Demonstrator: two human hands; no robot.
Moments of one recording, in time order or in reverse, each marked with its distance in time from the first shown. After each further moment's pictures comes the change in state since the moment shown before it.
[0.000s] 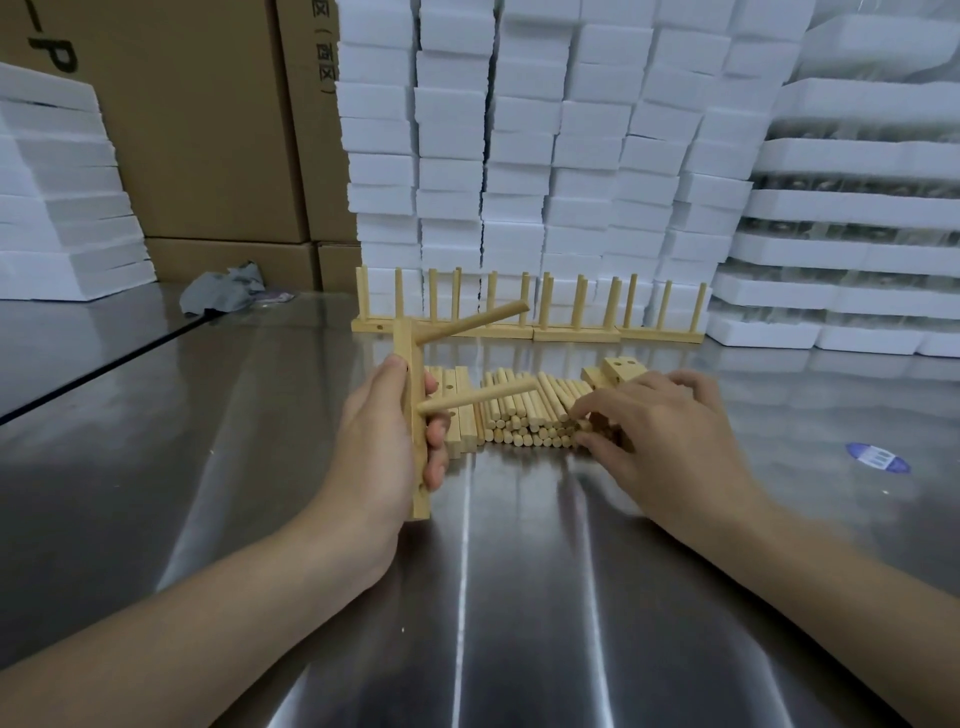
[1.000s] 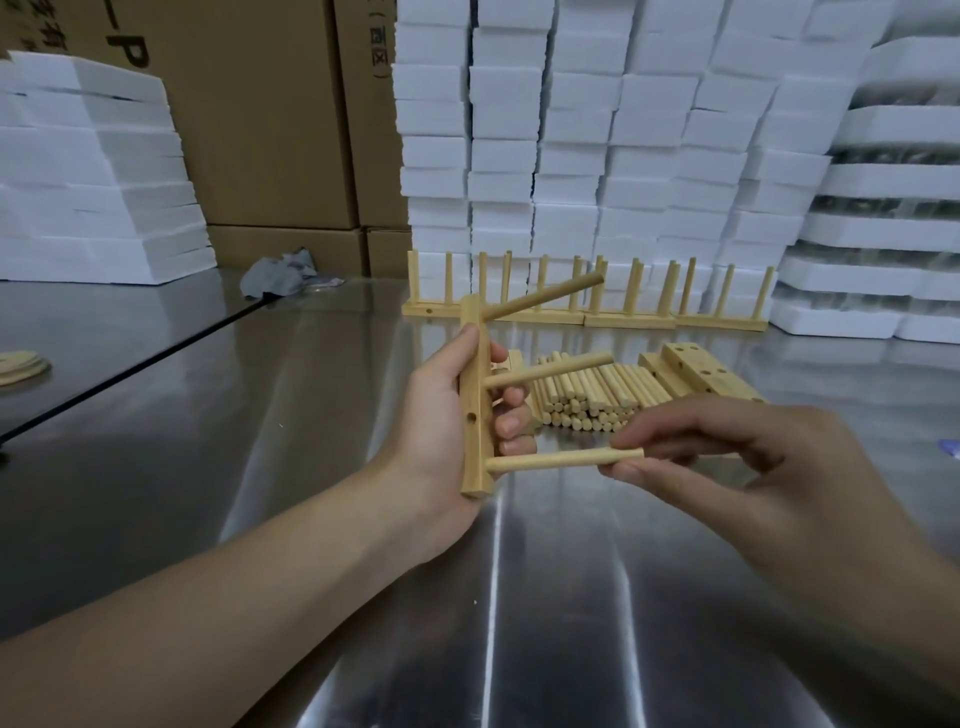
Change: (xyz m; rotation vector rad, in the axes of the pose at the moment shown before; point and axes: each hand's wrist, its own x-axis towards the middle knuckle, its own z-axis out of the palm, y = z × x) left_hand -0.008 0.015 -0.001 -0.342 -0.176 -0.261; right_hand -0.028 -0.056 -0.056 0.849 0.033 -0.046
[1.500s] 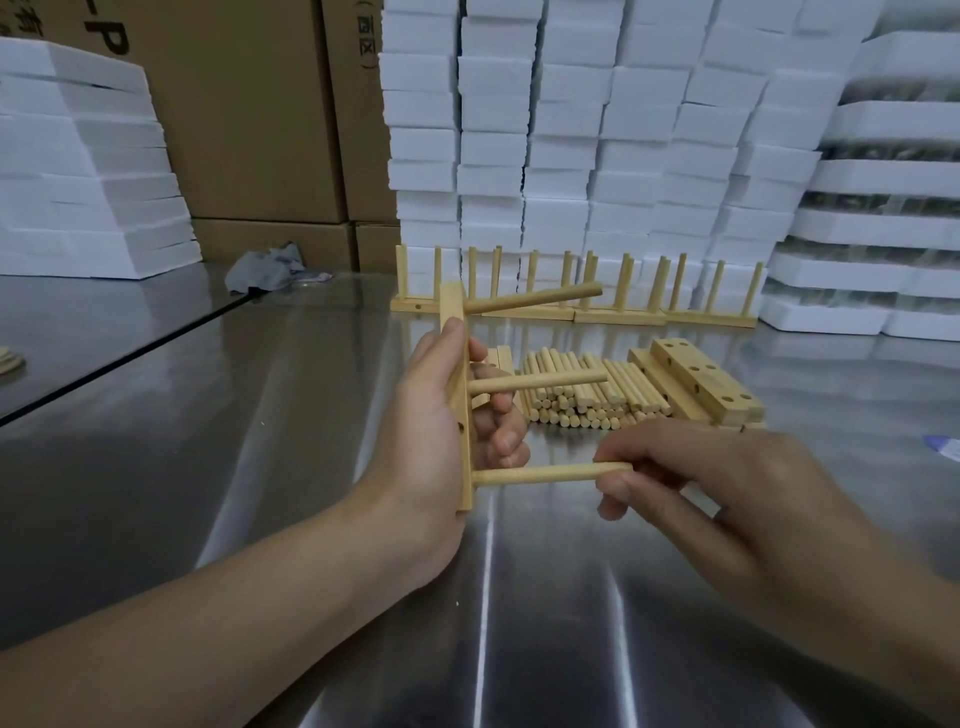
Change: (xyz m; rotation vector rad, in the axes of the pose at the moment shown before) left_hand -0.007 -0.010 0.002 0.066 0.018 0.185; right_hand -0.005 -0.008 -0.004 -0.326 -0.231 -0.048
